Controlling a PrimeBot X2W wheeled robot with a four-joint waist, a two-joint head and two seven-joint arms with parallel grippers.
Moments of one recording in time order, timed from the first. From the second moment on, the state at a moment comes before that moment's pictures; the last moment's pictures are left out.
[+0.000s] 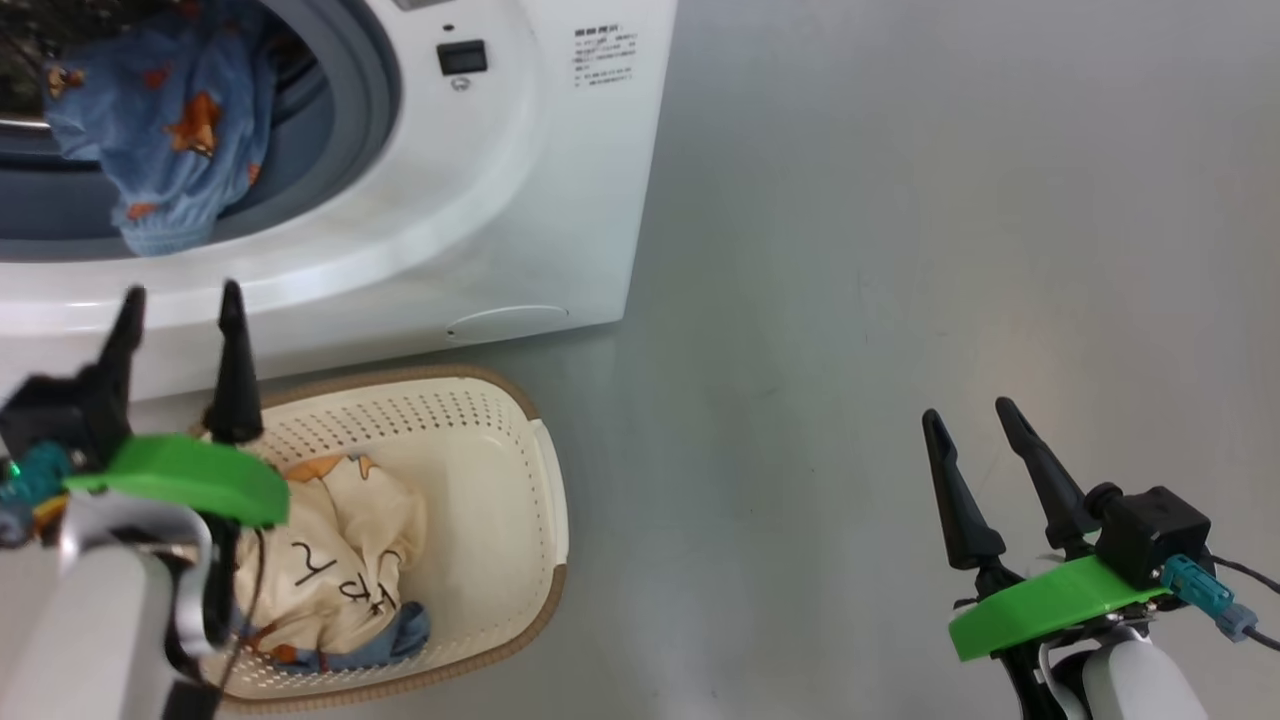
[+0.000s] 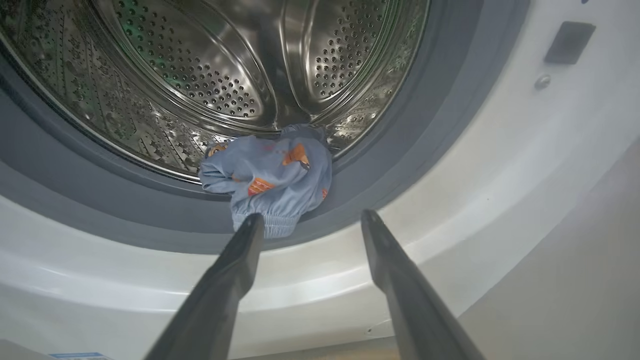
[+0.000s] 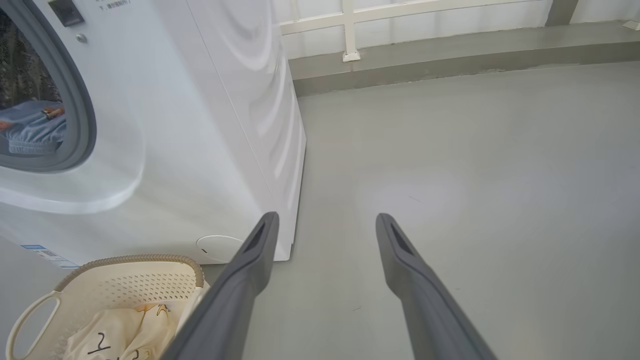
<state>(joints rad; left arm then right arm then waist) -0.41 0.25 -0.14 0.21 -0.34 0.14 -0.14 -0.16 -0.06 0.02 0.15 0.23 0.13 -0.23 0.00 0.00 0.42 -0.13</state>
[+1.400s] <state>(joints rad) -0.95 0.37 -0.14 0.70 -0.34 0.08 -0.07 -0.24 -0.06 0.08 0.18 0.26 0.13 -0.25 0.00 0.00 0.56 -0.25</state>
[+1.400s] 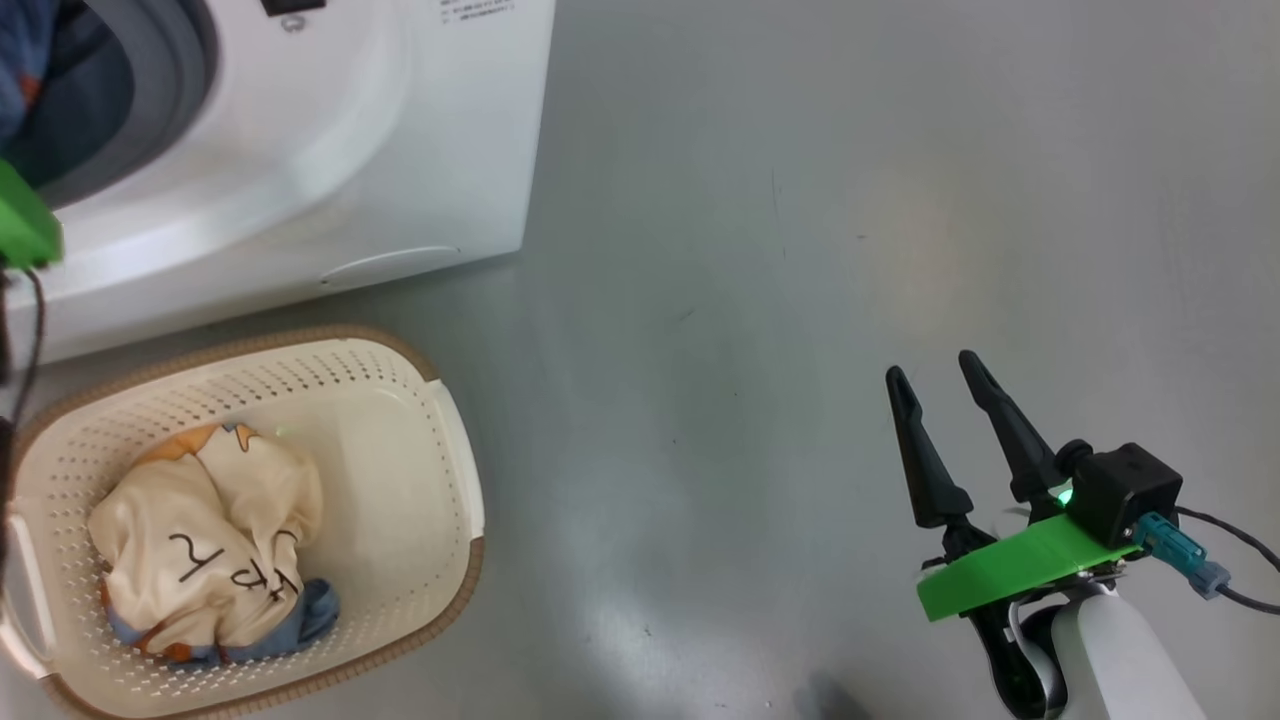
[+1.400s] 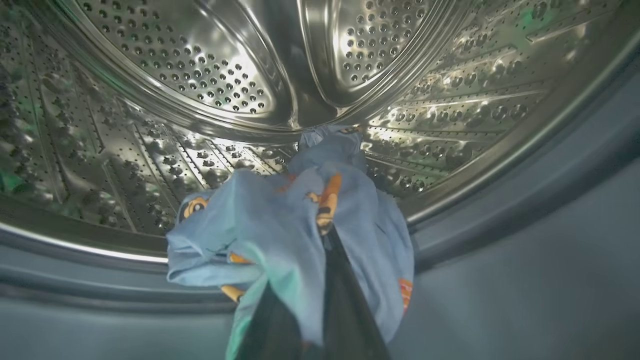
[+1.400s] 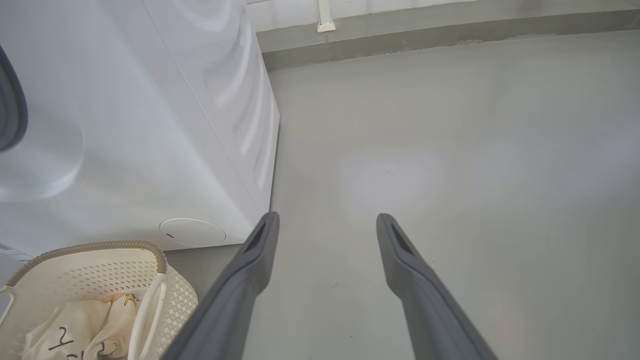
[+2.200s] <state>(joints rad) -1.44 0.52 -0.19 0.90 -0.26 0.05 -0.04 -0.32 -0.05 0.12 0.17 0.31 0.13 -0.25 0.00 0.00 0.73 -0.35</state>
